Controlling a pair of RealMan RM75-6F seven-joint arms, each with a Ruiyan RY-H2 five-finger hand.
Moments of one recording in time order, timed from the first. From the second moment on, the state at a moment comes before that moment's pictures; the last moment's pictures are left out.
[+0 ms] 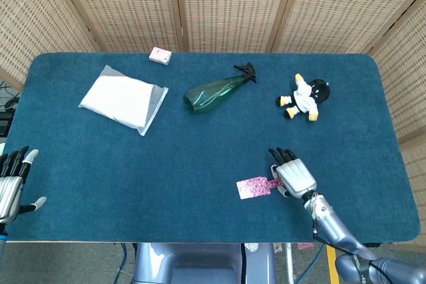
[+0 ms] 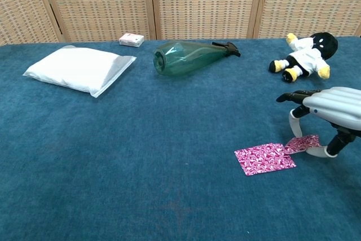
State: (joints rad) left arm -0.11 -1.10 -0.04 -1.70 1.36 1.40 0.22; right arm 0.55 -1.47 0.04 -1.43 -1.33 0.98 -0.35
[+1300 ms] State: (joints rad) left arm -0.11 -1.09 -0.04 -1.70 1.36 1.39 0.22; right arm 0.61 -1.57 0.07 -1.65 -1.08 1.04 -0.74
